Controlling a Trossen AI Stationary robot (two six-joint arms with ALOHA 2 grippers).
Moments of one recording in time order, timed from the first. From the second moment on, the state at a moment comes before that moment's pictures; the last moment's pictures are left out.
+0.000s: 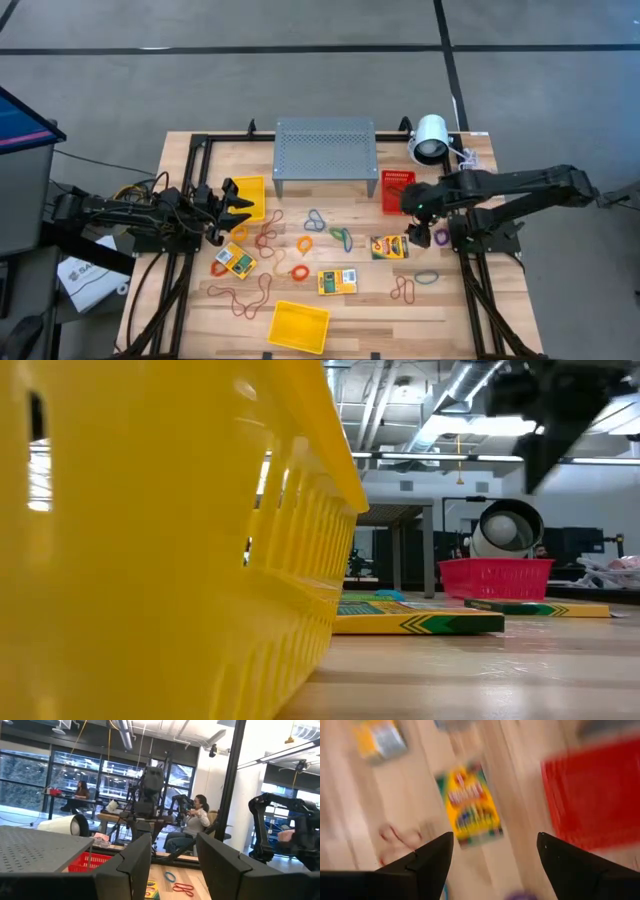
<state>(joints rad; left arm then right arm) 0.01 0.45 0.01 0.76 0.03 -0.20 0.06 1.09 0.91 -1.09 0.00 0.37</state>
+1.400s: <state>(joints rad) 0.01 0.51 0.01 0.75 0.08 -0.23 0.35 1.56 0.77 -1.25 0.05 1.01</state>
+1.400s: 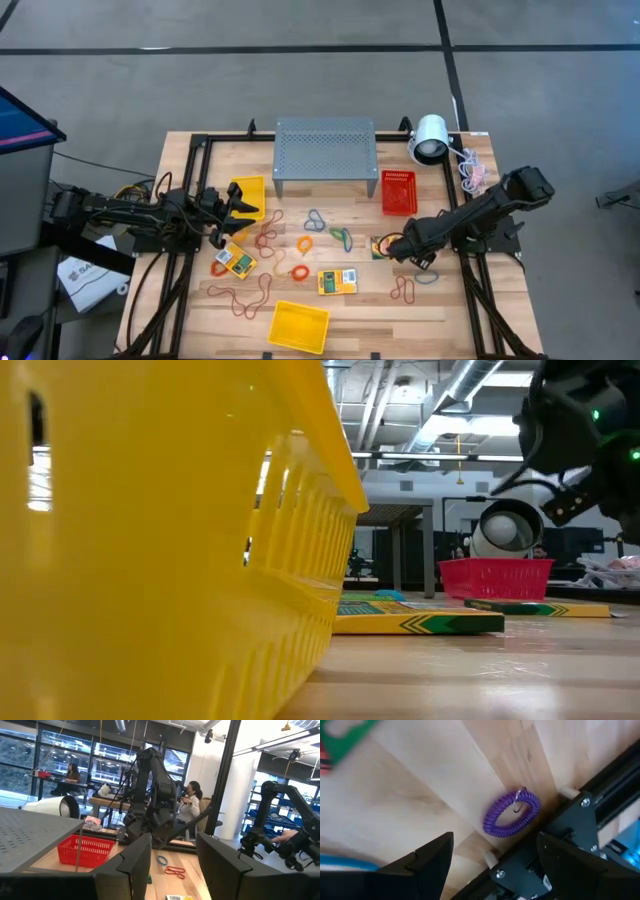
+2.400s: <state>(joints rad) -0.05 0.51 0.01 0.77 0.08 -0.23 0.43 1.52 0.72 -1.00 0.00 1.19</state>
